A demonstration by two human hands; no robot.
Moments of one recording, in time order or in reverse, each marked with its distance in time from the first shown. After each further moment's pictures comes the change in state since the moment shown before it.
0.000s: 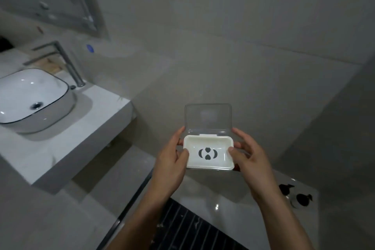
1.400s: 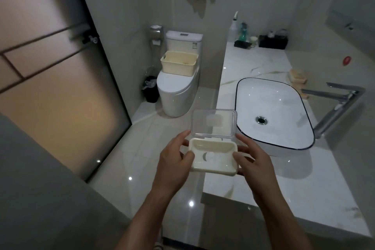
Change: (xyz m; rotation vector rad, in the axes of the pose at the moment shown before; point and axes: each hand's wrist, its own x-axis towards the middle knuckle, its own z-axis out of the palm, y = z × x) left_hand -0.005 -0.187 -0.470 0.144 1.210 -0.535; right_hand 0.062 -0.038 0.662 -0.146 -1.260 -0.126
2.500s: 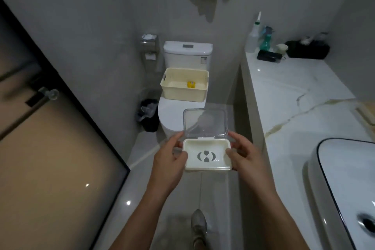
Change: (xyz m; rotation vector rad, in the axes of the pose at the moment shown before) left_hand 0.518 -0.121 -0.089 -0.148 -0.079 -0.098; right_hand 0.457 -0.039 0.260 -0.020 0.057 0.080
